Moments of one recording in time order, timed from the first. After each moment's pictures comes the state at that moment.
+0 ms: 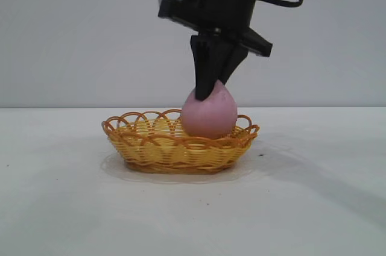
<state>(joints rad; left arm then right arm) -0.04 -0.02 -0.48 -0.04 1.12 0.03 0.64 2.18 -1.76 0.33 1.19 -0.29</state>
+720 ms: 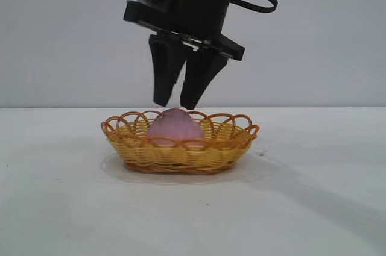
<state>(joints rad) -0.04 -0.02 -0.48 -0.04 1.12 0.03 0.63 2.16 -1.76 0.26 1.15 -0.23</state>
